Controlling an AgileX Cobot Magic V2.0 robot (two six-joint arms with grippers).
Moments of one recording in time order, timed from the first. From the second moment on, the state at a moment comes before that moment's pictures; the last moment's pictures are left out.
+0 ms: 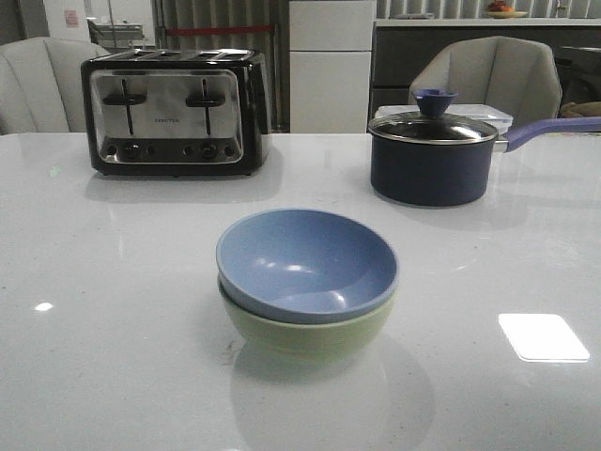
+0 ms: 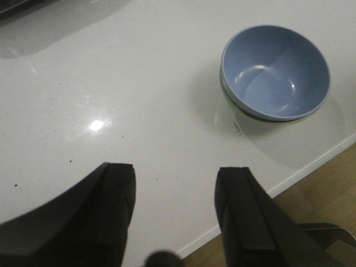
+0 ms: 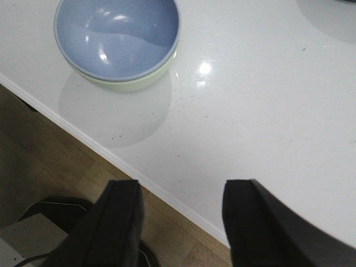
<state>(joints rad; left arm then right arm) -0.56 0.82 -0.86 0.05 0.86 0.05 0.49 0.68 -0.62 0.06 0.77 -0.04</state>
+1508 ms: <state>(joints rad) -0.41 0.51 -0.70 0.05 0.78 0.03 0.49 0.63 -0.62 0.05 0.82 -0.01</state>
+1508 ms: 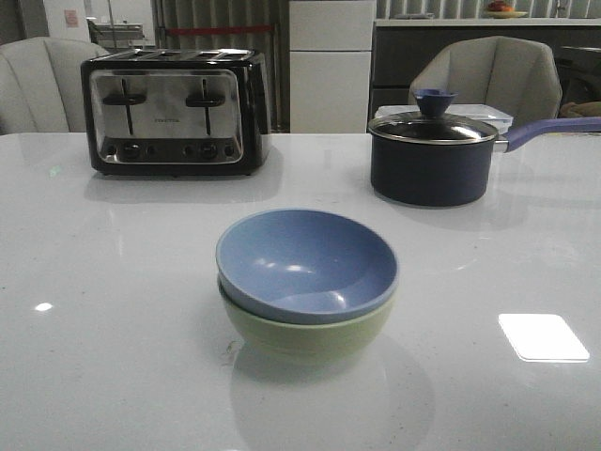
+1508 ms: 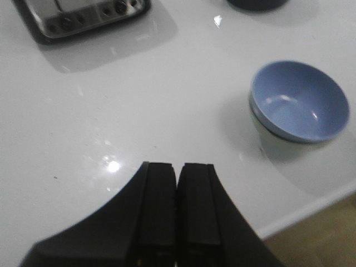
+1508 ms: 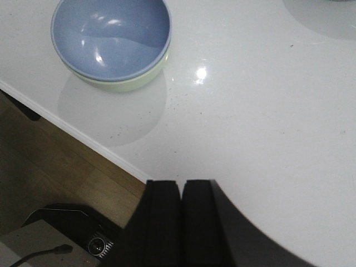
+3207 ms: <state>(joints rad) -0.02 0.00 0.00 -0.04 0.00 0.02 0.49 0.63 -0.62 0.05 0.82 -0.01</state>
